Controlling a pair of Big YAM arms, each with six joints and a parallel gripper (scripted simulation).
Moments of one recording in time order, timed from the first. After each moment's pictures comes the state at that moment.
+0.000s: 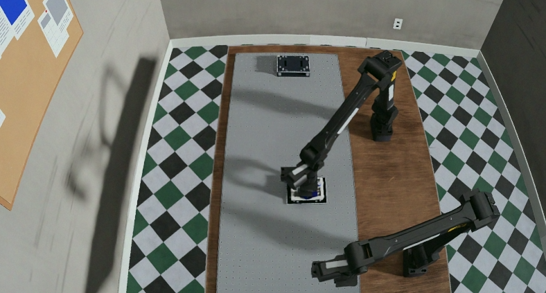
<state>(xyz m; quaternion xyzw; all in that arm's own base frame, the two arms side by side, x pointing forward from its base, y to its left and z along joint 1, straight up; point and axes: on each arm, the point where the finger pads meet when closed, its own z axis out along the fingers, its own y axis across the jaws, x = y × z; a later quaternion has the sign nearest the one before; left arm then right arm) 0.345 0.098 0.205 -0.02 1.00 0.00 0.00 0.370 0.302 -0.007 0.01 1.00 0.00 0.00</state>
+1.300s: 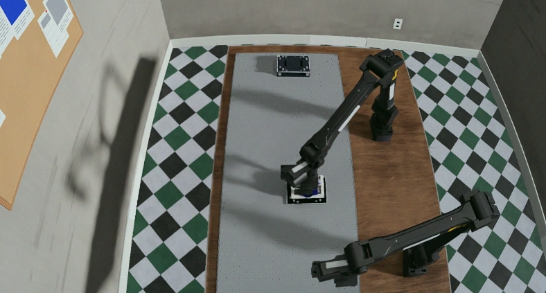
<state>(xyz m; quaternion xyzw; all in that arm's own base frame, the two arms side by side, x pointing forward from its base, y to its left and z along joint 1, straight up) 0.345 0.098 0.205 -0.02 1.00 0.00 0.00 0.370 0.302 0.012 0.01 1.00 0.00 0.00</state>
